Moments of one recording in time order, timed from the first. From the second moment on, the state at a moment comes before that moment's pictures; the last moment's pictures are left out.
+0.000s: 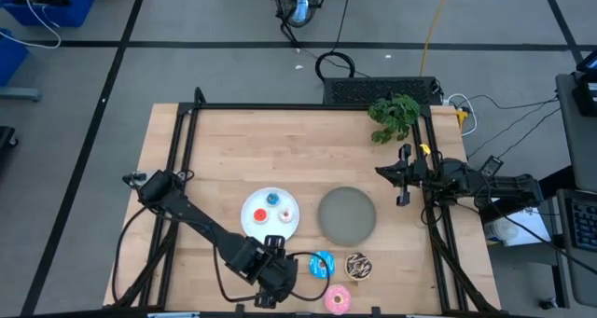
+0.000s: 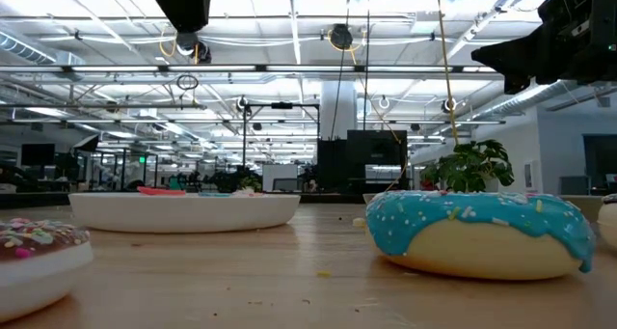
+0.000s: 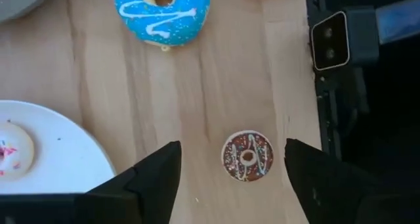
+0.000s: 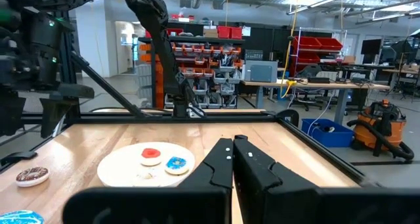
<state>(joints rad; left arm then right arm) -0.60 2.03 1.76 -0.93 -0.08 -0.48 -0.05 0.03 0.01 0.14 0.08 -0.04</state>
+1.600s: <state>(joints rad) -0.63 2.20 1.76 -0.96 -0.04 -0.50 -0.05 0.04 0.01 0.15 0.08 -0.05</state>
